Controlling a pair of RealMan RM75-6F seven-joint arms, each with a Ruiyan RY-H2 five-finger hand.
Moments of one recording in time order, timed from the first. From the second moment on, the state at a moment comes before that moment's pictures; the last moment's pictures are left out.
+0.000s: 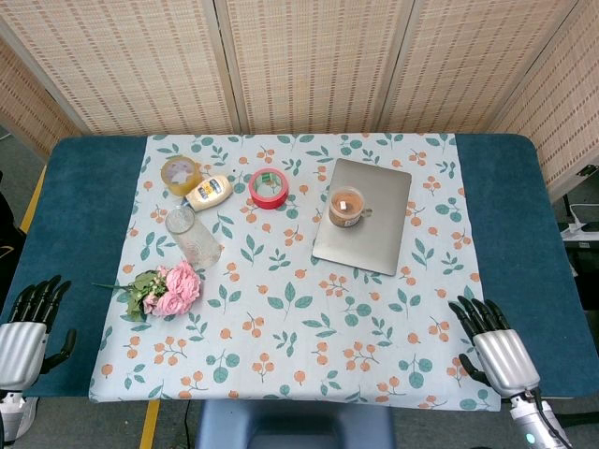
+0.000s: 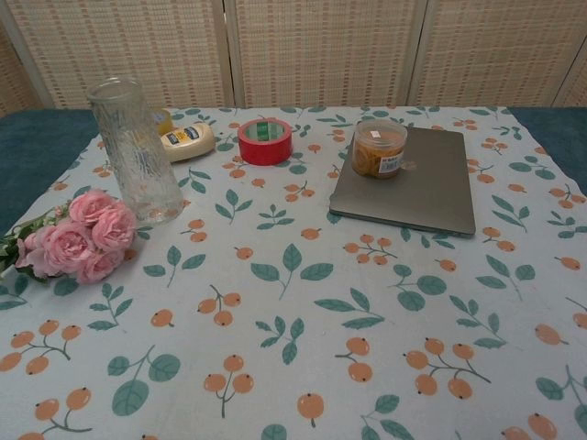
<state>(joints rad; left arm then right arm) -0.10 -1.16 0.00 -1.54 1.54 1.53 0.01 0.09 -1.14 -0.08 -1.76 -1.56 1.34 -0.29</state>
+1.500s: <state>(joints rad) -0.62 -1.40 -0.09 -1.55 0.82 0.92 0.67 0.11 -1.14 -0.07 -1.75 -1.53 1.31 -0.28</state>
